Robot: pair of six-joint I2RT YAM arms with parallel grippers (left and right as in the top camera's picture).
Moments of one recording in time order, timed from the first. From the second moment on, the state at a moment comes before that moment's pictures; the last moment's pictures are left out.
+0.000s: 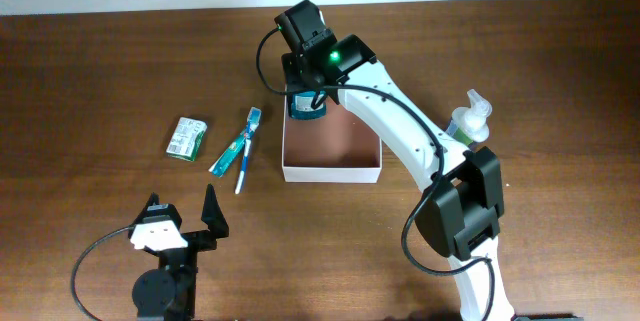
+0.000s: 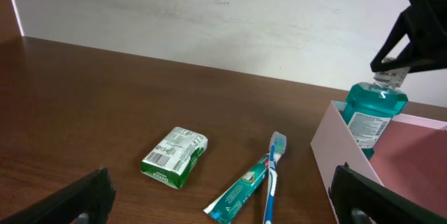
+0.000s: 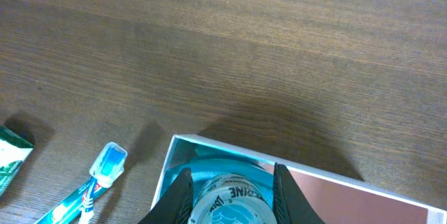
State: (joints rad) left arm -0.03 0.02 0.02 -0.08 -0.08 -0.17; right arm 0.59 2.22 2.12 -0.86 0.16 0.34
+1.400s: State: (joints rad) left arm -0.03 0.02 0.02 -0.08 -0.08 -0.17; right arm 0.09 1.74 2.18 -1.41 0.17 0.27
